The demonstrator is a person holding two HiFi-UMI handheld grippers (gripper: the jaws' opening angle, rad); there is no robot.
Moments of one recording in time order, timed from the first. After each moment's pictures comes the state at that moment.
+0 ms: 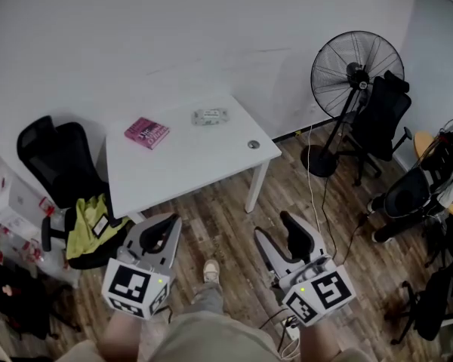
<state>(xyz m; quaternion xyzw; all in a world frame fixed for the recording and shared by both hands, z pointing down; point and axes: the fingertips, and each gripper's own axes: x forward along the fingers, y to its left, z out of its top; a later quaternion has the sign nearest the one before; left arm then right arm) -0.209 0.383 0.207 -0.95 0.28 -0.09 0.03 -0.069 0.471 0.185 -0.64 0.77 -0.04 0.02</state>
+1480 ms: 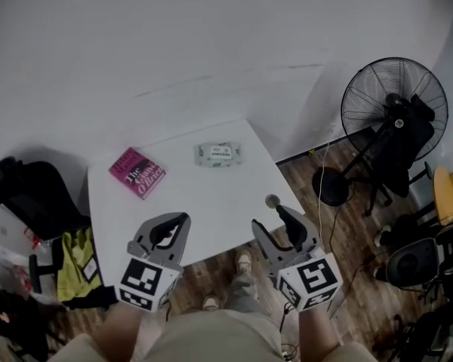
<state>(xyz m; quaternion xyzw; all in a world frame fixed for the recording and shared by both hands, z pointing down) -0.096 0.041 0.253 -0.95 0.27 -0.14 0.01 0.040 0.099 0.236 -0.63 0.77 -0.06 -0.10</state>
